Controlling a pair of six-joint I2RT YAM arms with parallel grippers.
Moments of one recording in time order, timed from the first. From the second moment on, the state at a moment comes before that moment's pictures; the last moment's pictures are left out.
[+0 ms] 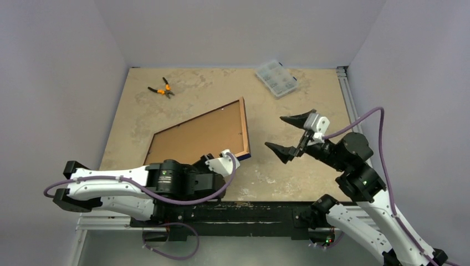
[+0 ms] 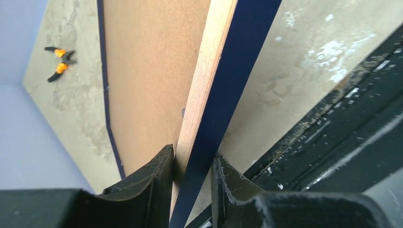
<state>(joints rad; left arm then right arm) -1.57 1.17 1.26 -1.28 -0.79 -0.38 0.61 0.60 0.89 -0.21 -0.31 -0.09</state>
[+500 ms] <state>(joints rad) -1.56 0.97 1.25 -1.22 -0.58 -0.34 0.62 0.68 0.87 -0.23 -0.93 -0.52</state>
